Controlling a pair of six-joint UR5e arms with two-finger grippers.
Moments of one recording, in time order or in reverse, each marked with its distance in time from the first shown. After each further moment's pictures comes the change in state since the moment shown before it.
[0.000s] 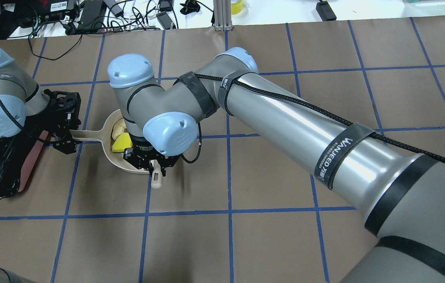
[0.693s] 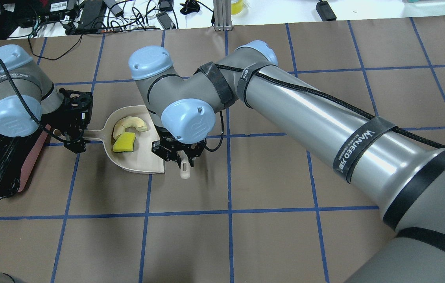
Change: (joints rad) left arm -0.064 0.000 -0.006 0.024 0.038 -0.068; right arm -0.041 -0.016 0.034 0.031 -0.078 -0.038
